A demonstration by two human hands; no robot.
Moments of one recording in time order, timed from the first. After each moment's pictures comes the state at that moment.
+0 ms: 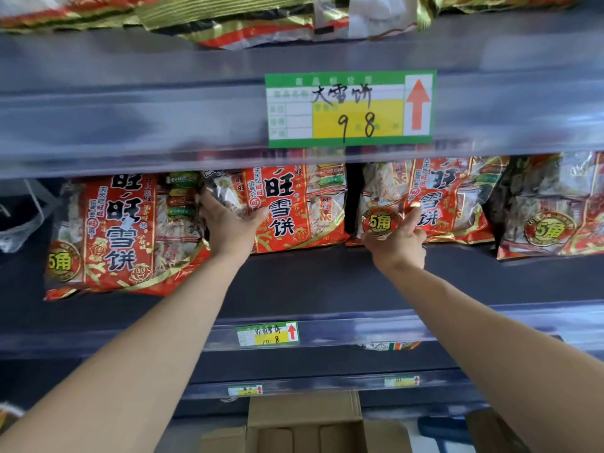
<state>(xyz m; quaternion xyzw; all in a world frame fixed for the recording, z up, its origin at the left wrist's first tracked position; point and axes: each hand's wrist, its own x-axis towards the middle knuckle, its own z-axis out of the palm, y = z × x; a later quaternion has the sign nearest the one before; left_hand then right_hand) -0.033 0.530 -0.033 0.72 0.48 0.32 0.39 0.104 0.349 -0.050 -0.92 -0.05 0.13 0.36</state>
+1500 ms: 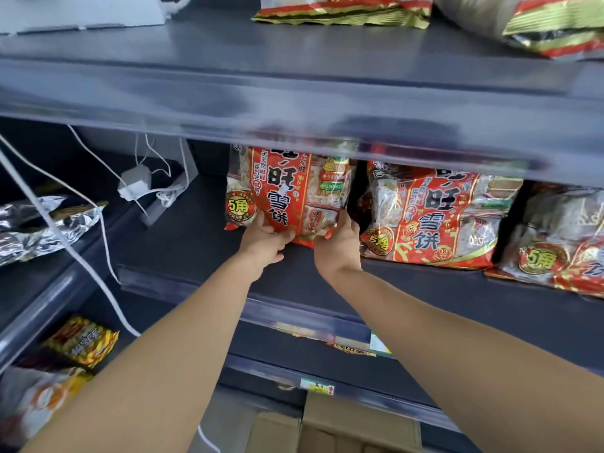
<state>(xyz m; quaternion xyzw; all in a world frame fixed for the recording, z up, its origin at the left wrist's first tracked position) -0.190 0.630 -0.034 0.57 0.50 0.23 0.61 -0.099 0.549 -0.032 -0.81 -0.29 0.24 0.44</state>
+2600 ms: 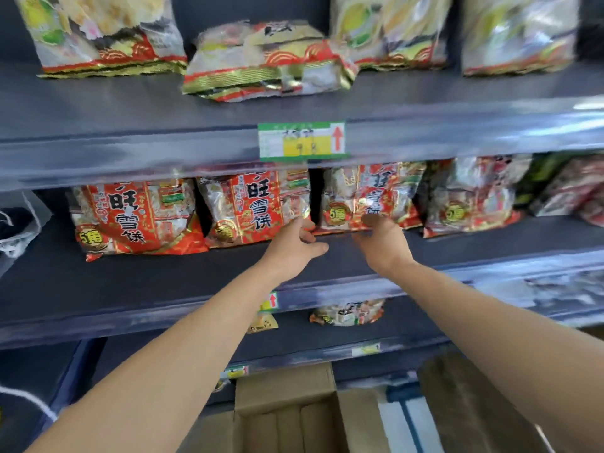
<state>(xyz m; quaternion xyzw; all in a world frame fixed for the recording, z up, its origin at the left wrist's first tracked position) -0.053 0.397 0.024 0.82 0.26 0.05 0.51 0.044 0.260 0.036 -0.91 -0.23 0.12 0.32</state>
